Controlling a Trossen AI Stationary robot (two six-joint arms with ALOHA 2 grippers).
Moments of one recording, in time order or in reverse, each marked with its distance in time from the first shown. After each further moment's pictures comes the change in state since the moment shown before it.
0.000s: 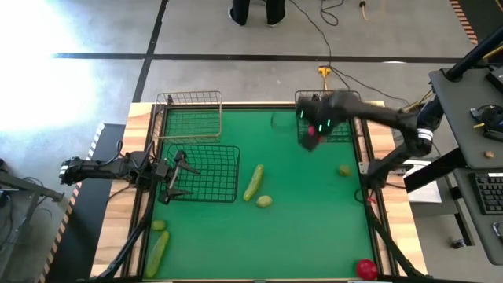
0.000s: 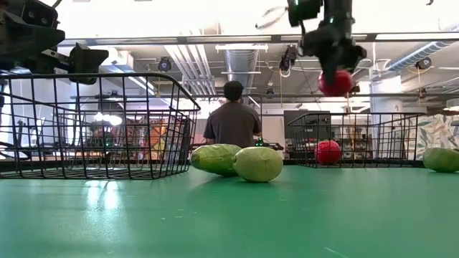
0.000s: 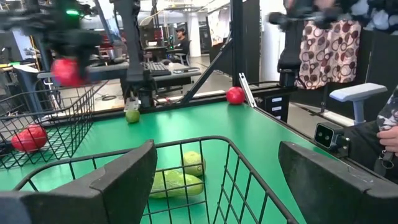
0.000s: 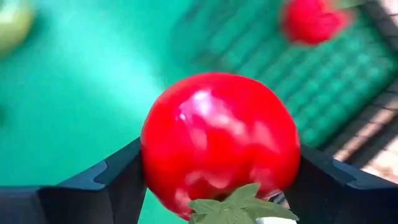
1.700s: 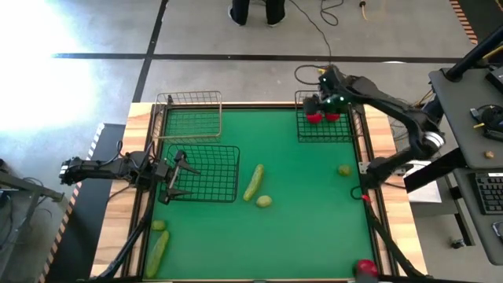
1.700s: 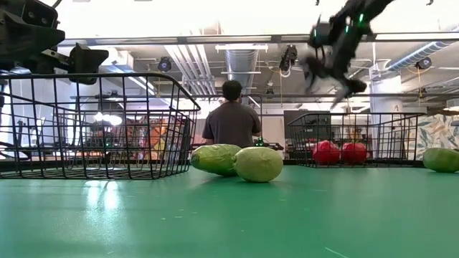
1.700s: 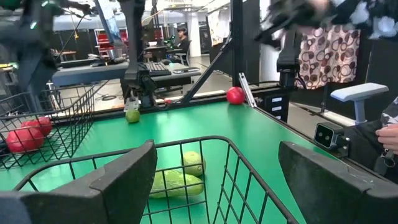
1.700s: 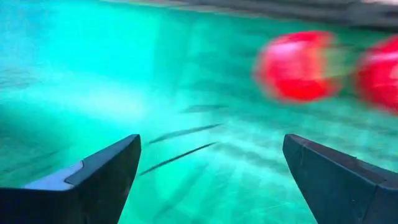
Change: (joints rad) left arm 0.000 0.000 0.000 0.000 0.000 0.000; right arm -0.330 -0.128 -0.271 0.536 -0.316 0.165
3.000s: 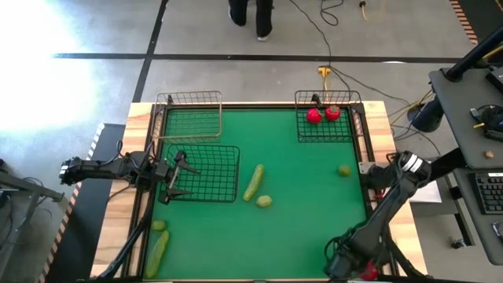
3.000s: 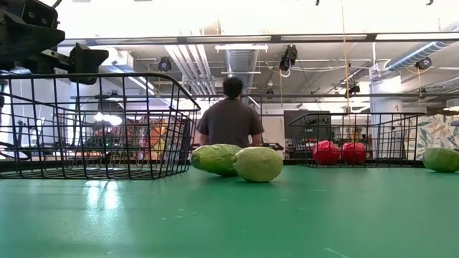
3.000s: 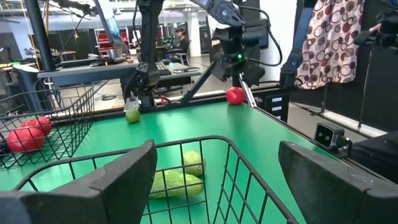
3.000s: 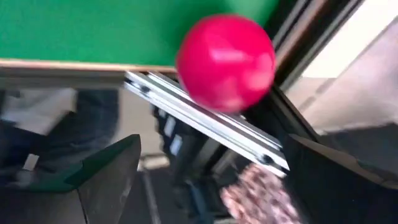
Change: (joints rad) left arm 0.000 0.000 0.000 0.000 0.000 0.000; right arm 1.718 0.391 0.041 -0.047 -0.493 1.685
